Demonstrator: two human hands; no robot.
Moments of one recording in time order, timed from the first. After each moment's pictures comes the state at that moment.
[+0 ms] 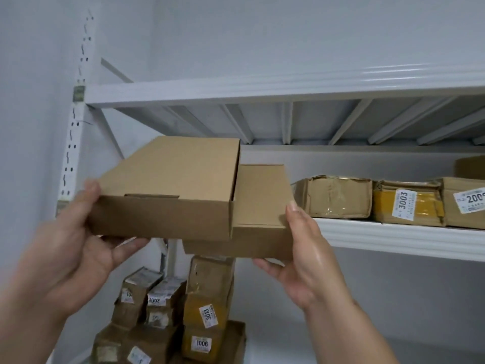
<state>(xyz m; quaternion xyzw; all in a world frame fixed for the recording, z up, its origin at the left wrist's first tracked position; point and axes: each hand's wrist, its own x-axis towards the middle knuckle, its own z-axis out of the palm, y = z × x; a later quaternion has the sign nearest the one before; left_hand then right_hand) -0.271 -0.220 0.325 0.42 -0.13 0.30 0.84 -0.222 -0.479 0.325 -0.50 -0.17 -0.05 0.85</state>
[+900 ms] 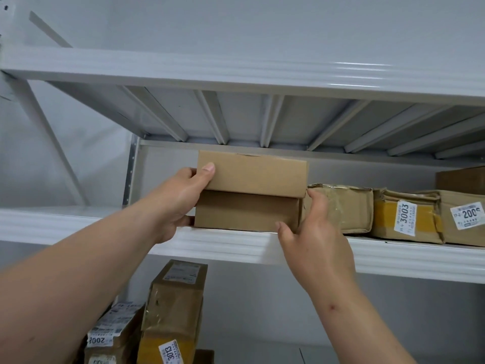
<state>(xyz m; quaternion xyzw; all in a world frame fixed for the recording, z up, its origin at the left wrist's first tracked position) -0.117 -0.296 0.407 0.72 -0.14 0.19 0.65 -0.138 -0.500 0.346 -0.83 -0.02 -0.48 0.29</state>
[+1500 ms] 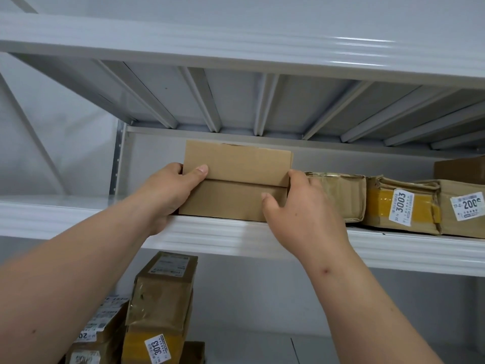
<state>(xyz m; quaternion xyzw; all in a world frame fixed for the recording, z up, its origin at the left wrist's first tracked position) -0.078 -0.301 0.398 0.73 -0.12 0.24 0.63 -0.129 -0.499 0.377 -0.87 -0.03 -0.44 0.22</state>
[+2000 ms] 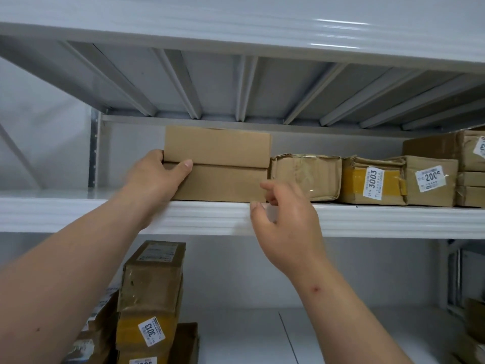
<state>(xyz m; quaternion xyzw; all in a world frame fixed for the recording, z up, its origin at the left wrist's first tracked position) -0.089 -0.308 0.386 0.79 -0.08 0.34 0.50 -0.133 -0.509 0.324 -0.80 -0.15 -0.51 0.29</state>
